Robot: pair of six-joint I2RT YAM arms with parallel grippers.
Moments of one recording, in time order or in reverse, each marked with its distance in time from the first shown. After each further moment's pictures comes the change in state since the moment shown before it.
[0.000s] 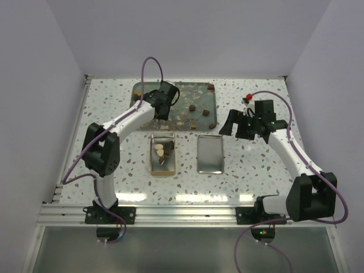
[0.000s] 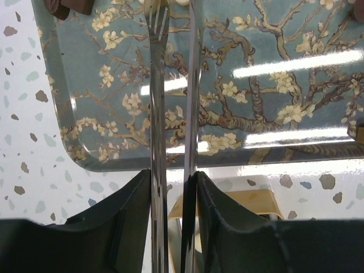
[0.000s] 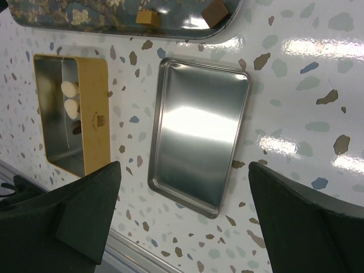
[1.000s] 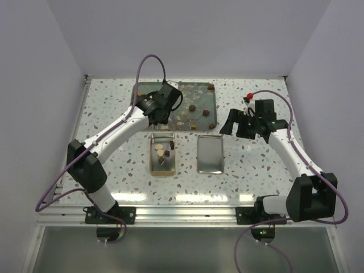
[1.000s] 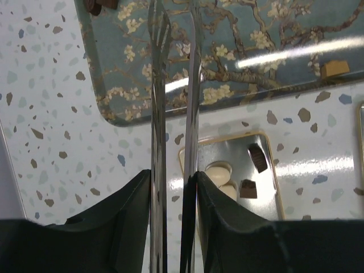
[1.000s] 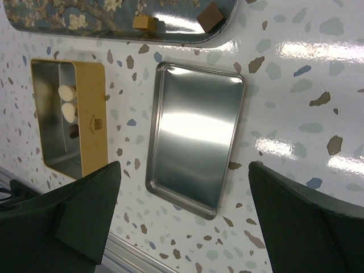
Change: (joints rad) left arm -0.131 -0.233 0.017 -0.251 -0.078 -0.008; right arm 0.000 -0.001 0.014 -0.004 0.021 -0.003
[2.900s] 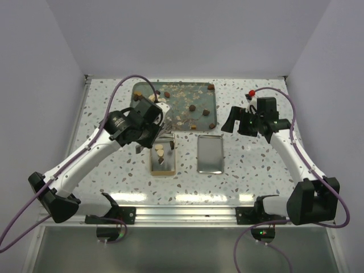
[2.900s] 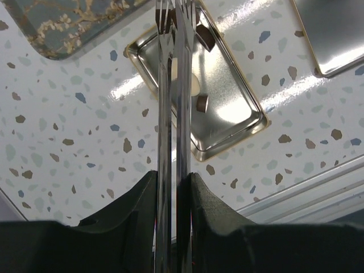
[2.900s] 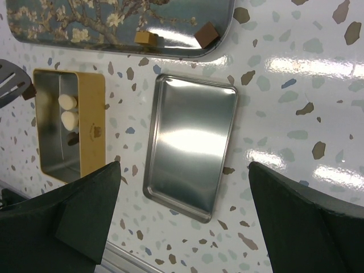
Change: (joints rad) left arm -0.057 -0.346 -0.146 -0.226 0.301 0.087; right arm 0.000 -0.032 0.024 -0.011 0.037 -0.016
